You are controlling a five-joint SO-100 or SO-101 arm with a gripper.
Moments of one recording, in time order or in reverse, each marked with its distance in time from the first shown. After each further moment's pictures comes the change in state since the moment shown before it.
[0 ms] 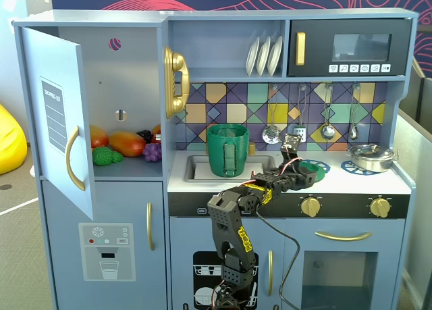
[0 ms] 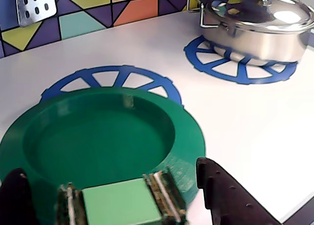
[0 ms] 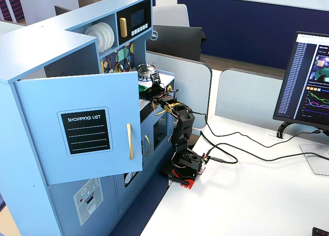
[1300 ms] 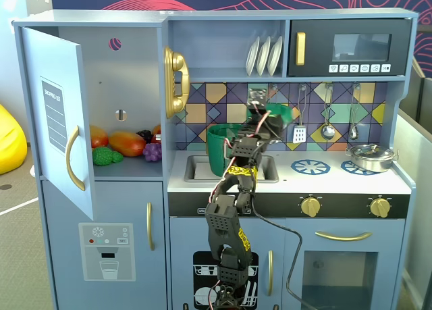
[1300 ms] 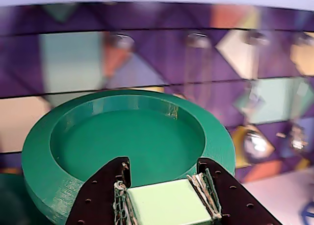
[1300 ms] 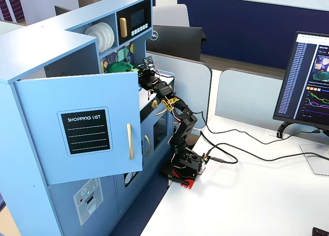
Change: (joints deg) arm -16.2 6.2 -30.1 20.0 -0.5
